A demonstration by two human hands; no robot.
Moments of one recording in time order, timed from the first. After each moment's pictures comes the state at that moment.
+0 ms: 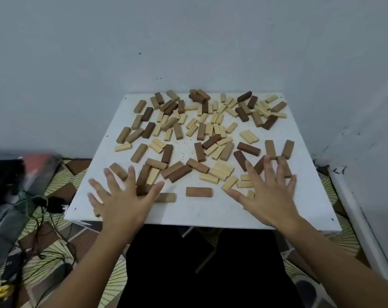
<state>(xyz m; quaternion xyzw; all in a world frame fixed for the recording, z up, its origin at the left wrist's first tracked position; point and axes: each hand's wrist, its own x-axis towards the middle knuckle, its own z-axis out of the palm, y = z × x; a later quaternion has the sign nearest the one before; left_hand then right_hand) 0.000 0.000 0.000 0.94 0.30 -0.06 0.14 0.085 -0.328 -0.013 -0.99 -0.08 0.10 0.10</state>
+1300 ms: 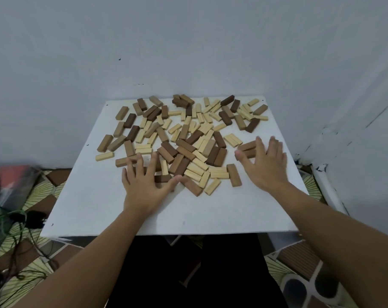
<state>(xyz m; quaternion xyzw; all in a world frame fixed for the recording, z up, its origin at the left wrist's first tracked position) 0.077 -0.040 -0.035 0.97 0.13 0.04 0.22 0.174 -0.356 -0.024 -0.98 0.02 0.02 0.18</state>
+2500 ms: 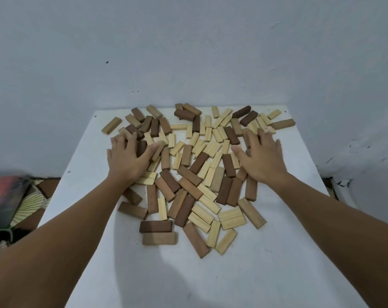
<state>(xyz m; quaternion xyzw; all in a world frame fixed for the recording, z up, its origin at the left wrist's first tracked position) 0.269 0.054 -0.038 0.96 0.18 0.05 0.22 0.319 -0.313 -0.040 -0.98 -0.06 0.00 0.19</state>
